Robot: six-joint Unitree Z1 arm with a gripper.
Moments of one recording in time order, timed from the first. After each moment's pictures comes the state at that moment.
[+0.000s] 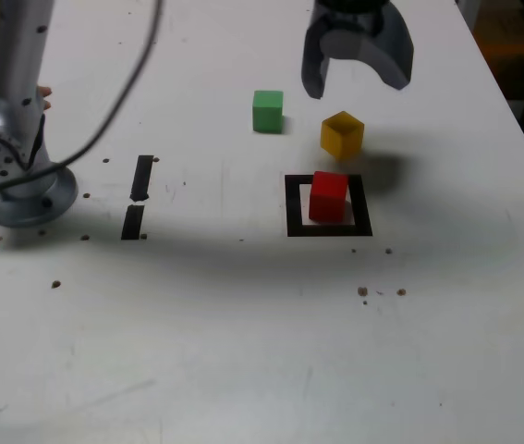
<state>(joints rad) 0.09 2.02 -1.69 1.26 0.22 0.34</state>
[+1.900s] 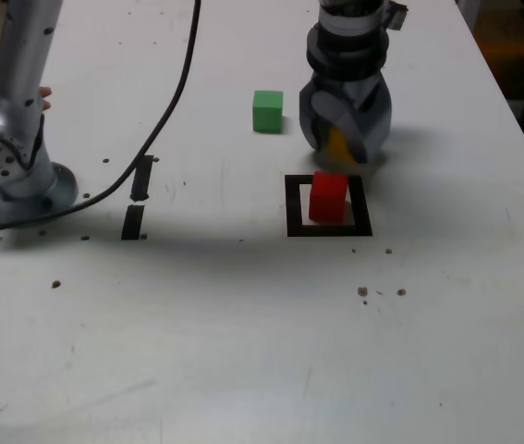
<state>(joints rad) 0.09 2.04 -1.39 0.86 0.14 0.68</state>
